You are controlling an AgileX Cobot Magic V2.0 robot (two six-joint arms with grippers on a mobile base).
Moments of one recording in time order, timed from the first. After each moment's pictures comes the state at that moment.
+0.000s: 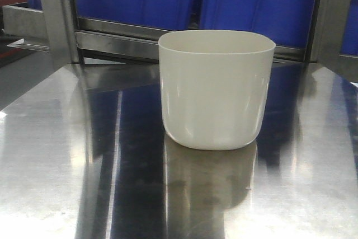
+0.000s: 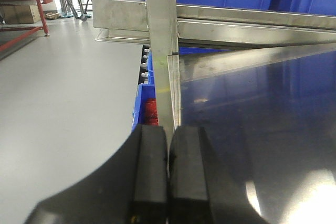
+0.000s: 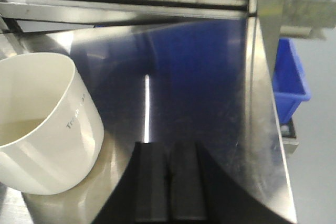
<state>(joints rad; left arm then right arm) -0.13 -0.01 0.01 0.00 0.16 0.04 0.09 0.57 -0.47 0.25 0.36 -0.03</state>
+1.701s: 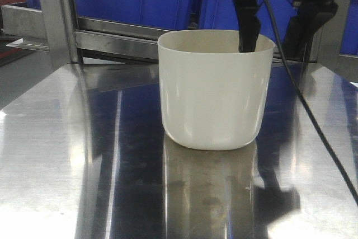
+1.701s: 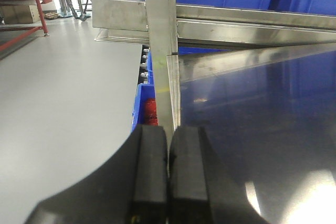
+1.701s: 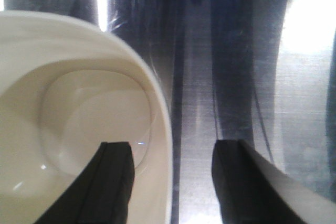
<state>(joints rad) -0.13 -0.01 0.01 0.00 0.16 0.04 0.53 1.67 -1.43 -0.16 1.05 0.64</state>
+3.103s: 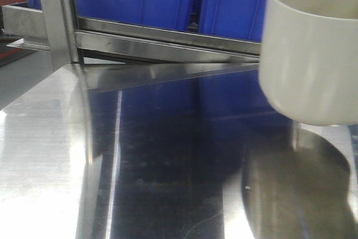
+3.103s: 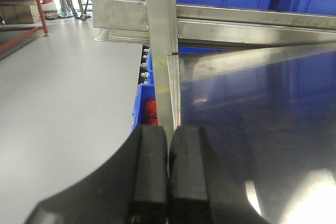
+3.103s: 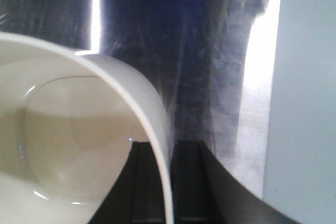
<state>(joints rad) -0.13 -0.01 0.01 0.00 0.16 0.04 0.13 1.31 -1.09 -0.01 0.88 0.12</state>
